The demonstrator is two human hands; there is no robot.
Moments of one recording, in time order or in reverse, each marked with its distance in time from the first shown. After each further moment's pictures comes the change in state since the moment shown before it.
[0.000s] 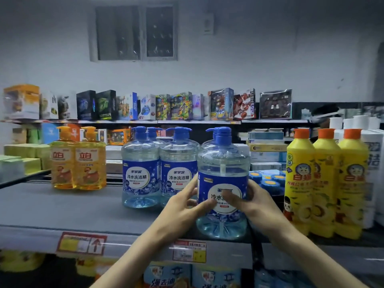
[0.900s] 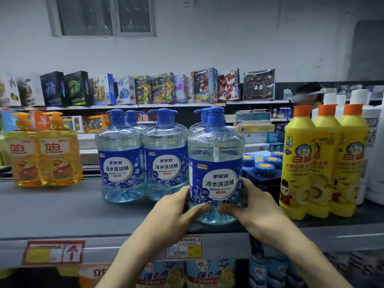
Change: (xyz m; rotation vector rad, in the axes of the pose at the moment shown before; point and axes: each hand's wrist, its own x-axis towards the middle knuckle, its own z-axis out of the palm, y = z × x) left_hand 0.009 -0.039 0.000 0.433 -0.107 -0.004; right_hand -0.007 0.031 0.000 -0.500 0.071 0.166
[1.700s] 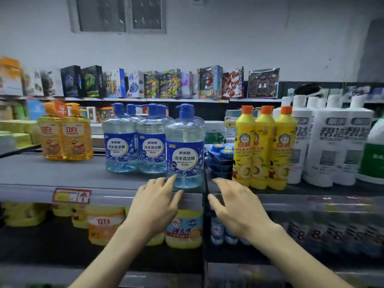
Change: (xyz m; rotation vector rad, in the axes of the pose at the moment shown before) left_hand -0.074 0.109 0.038 0.595 0.104 -0.295; right_hand -0.102 0.005 -0.062 -0.515 -0.024 -0.226
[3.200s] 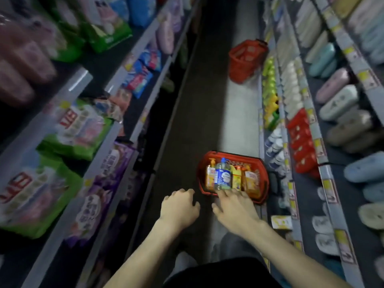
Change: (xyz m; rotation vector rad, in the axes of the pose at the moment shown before) left_hand -0.314 0.612 0.366 -0.042 -1.101 1.225; right_hand -0.619 0.357 0.021 -0.163 -0.457 1.550
